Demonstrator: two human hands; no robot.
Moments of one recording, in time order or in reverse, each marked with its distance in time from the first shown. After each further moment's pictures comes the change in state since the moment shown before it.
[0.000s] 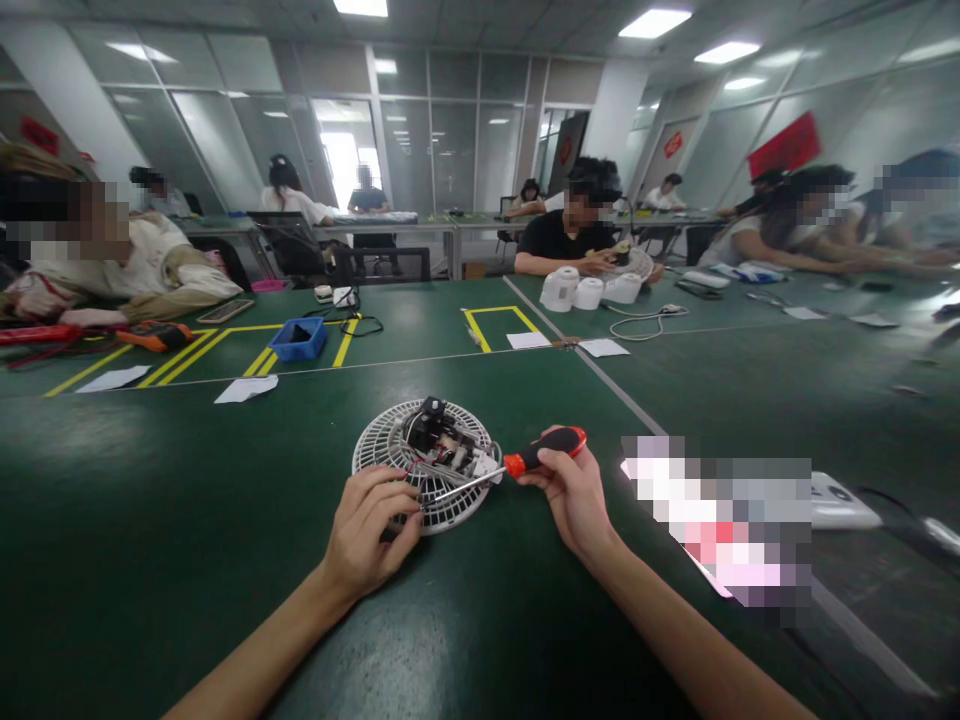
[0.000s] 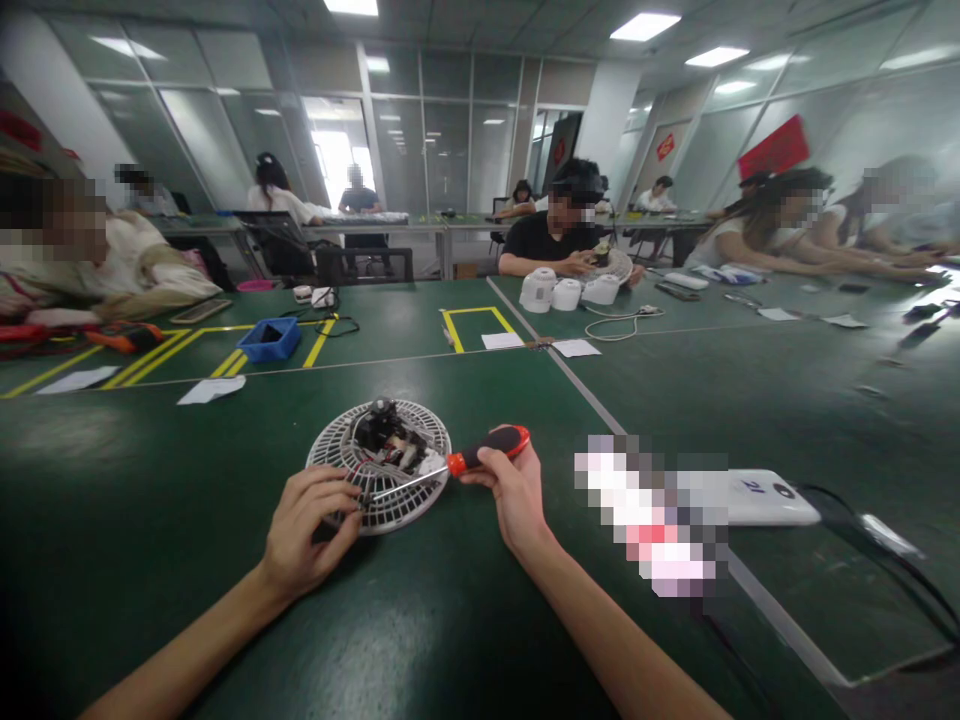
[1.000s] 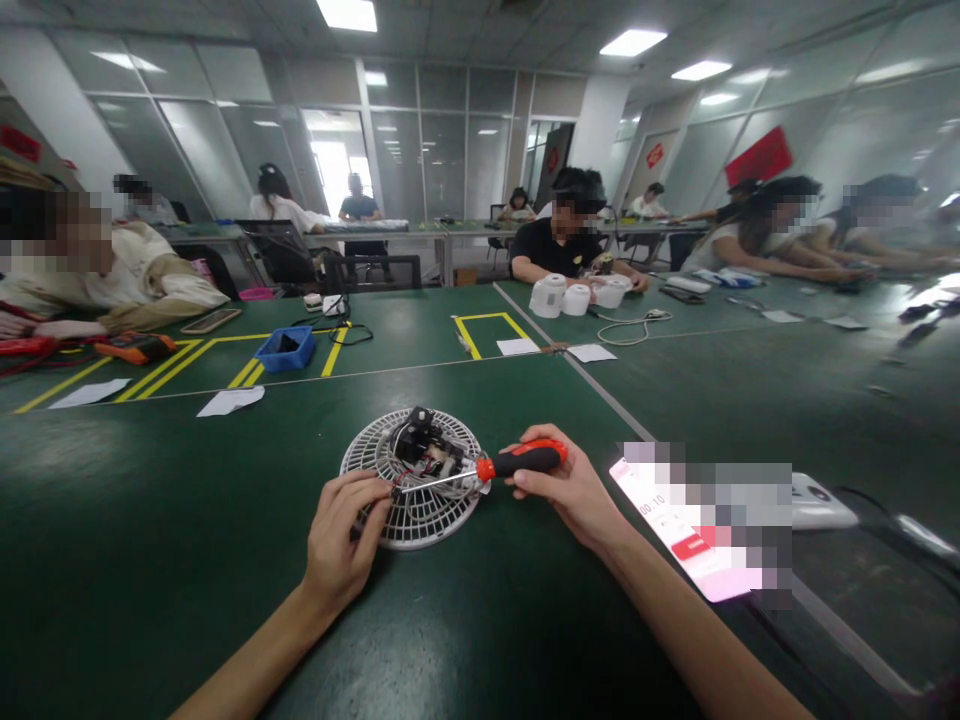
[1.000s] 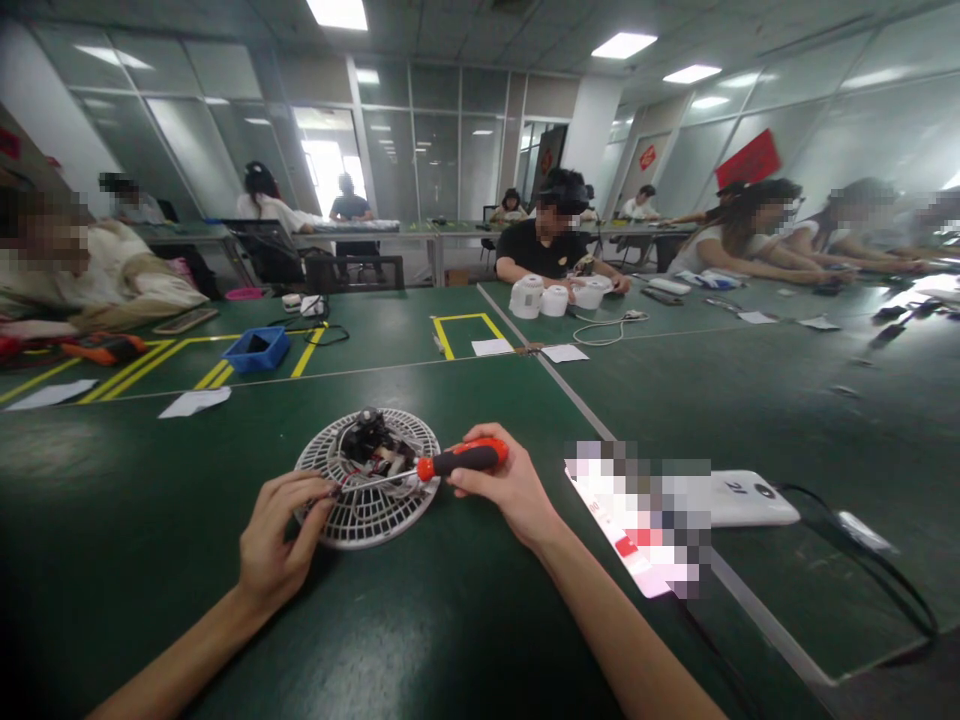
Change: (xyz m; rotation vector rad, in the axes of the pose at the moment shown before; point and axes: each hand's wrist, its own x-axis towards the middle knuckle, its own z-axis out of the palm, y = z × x) left_hand -0.004 -0.009 0.001 0.031 0.086 -0.186; right_hand 0.007 -0.030 -0.013 -0.173 -0.344 0.084
